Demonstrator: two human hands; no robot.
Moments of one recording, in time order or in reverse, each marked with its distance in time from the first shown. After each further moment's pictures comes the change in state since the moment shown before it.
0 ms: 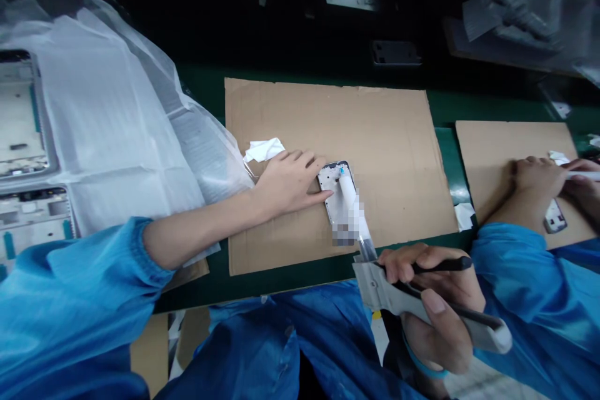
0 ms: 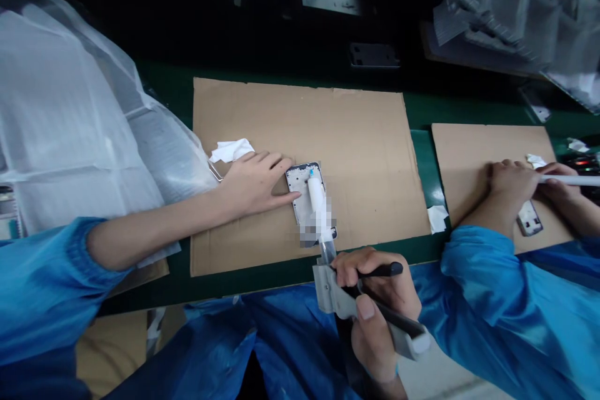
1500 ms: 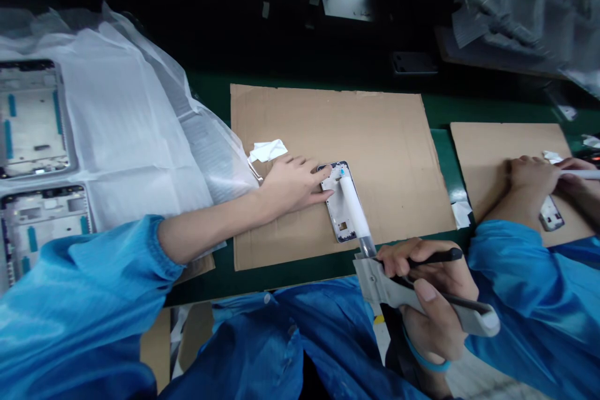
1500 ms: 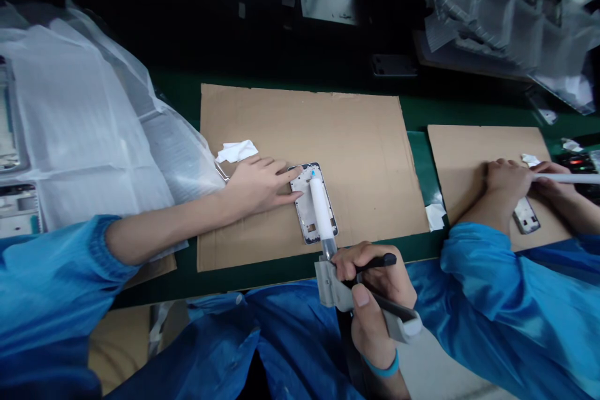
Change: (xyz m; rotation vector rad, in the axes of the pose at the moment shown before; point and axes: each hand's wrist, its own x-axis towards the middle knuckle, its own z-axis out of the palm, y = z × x) left_hand -0.002 0.006 0.001 0.119 -0.040 0.065; right_hand -0.001 -0.001 0.005 -0.103 -0.035 -0.102
